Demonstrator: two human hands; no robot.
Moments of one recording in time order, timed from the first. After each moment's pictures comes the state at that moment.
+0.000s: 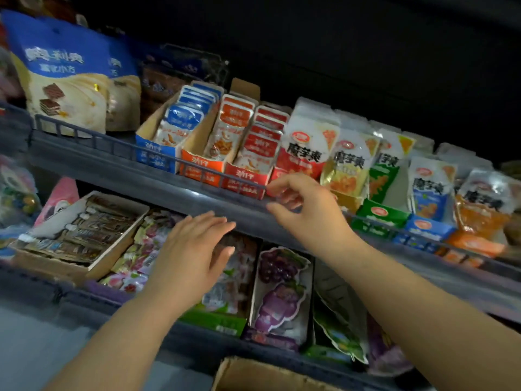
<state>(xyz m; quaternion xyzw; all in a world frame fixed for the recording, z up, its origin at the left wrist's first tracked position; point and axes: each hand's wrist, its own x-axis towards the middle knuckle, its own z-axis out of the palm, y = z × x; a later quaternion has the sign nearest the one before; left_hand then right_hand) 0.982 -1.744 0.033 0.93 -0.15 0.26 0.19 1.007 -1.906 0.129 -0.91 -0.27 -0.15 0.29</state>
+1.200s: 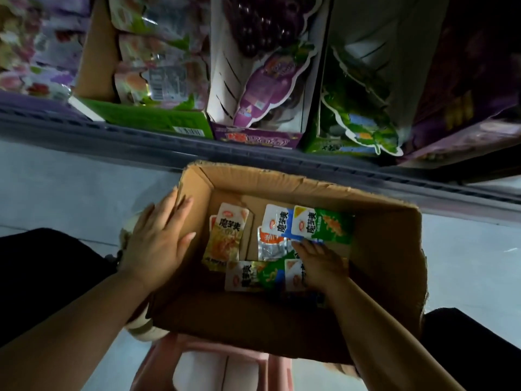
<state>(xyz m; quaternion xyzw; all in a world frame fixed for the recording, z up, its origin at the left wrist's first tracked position) 0.886 -1.816 -0.238 0.98 -0.08 -0.19 0.06 0.876 -2.095 -0.303 -0.86 -0.07 0.50 0.02</state>
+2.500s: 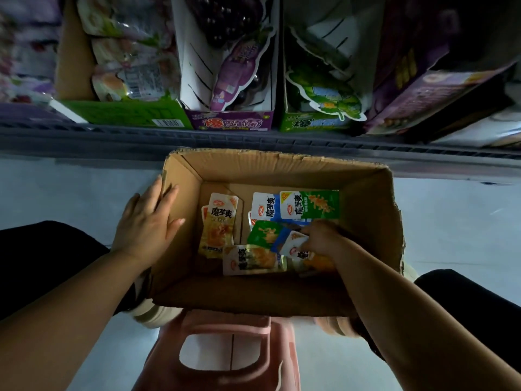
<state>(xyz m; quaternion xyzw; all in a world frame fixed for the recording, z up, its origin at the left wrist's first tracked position) 0.884 -1.823 -0.223 0.98 -0.06 -0.17 0.05 0.869 -2.111 -0.277 -0.83 0.13 0.50 0.22</state>
